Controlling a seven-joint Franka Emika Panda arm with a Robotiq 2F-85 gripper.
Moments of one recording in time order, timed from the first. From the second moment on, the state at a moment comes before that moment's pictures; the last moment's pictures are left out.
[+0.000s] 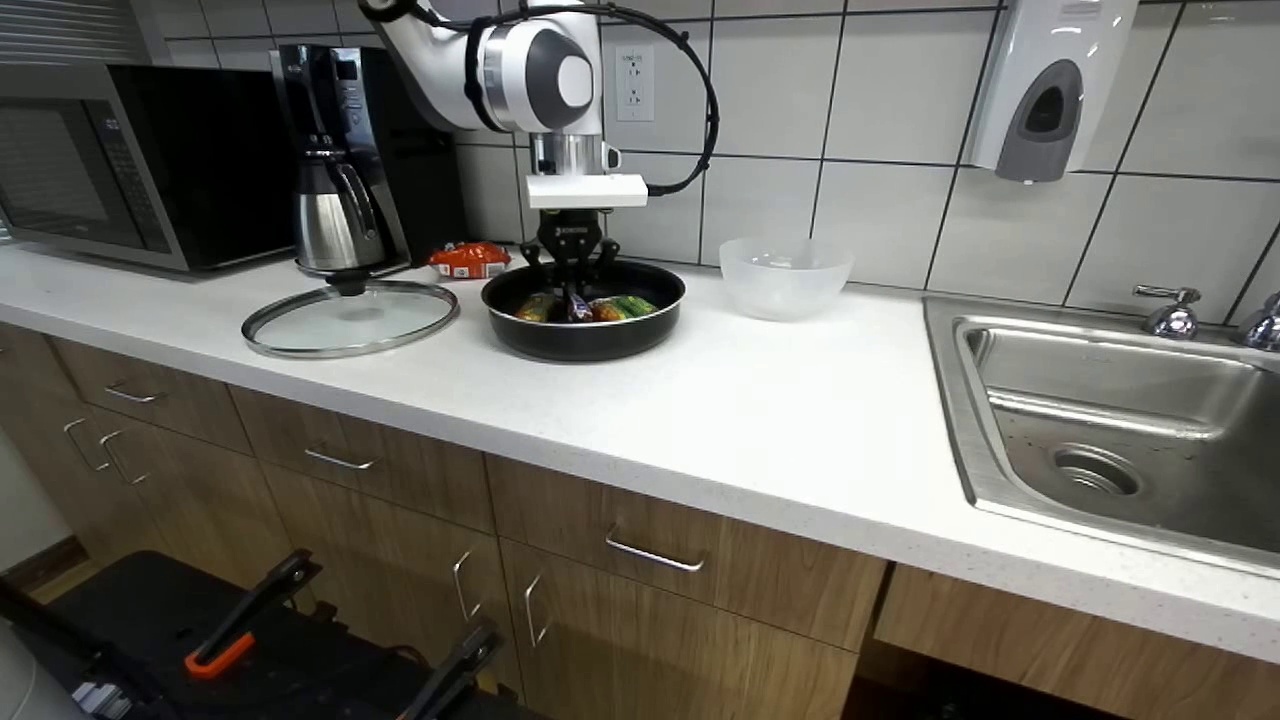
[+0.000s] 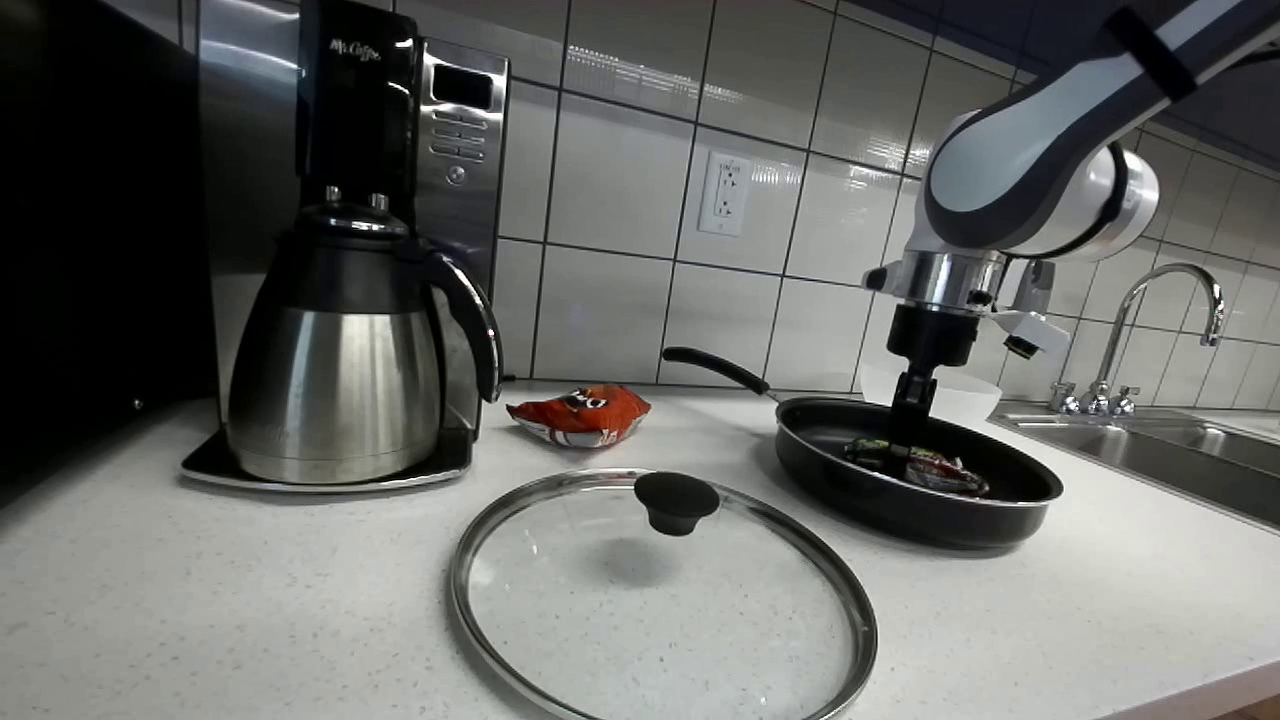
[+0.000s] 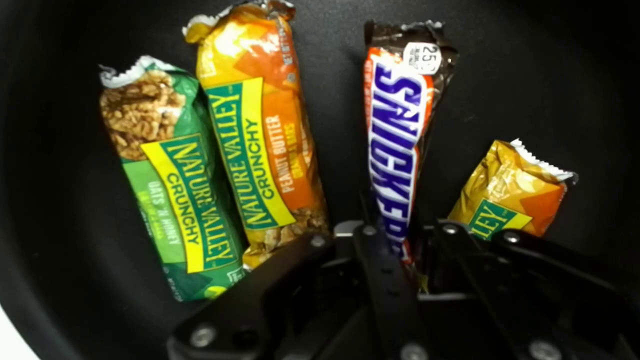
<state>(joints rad) -0.05 0.43 0.07 -1.91 -0.03 2.34 -0.70</state>
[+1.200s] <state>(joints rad) -0.03 0.38 0.10 -1.88 -0.04 2.28 -0.74</state>
